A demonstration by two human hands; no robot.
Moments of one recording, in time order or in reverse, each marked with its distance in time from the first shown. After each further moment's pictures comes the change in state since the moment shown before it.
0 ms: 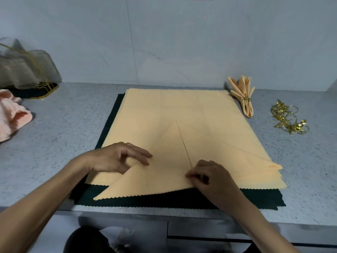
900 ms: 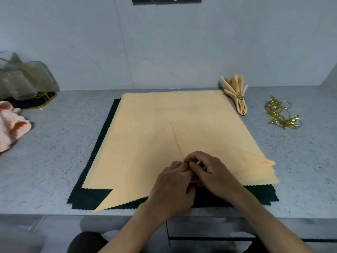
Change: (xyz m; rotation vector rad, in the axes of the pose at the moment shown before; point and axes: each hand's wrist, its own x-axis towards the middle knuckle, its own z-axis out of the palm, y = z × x) left_hand 0.070 0.090 0.152 0.576 0.538 0.132; right_hand 0.005 -0.006 -0.027 0.263 -0.045 0.046
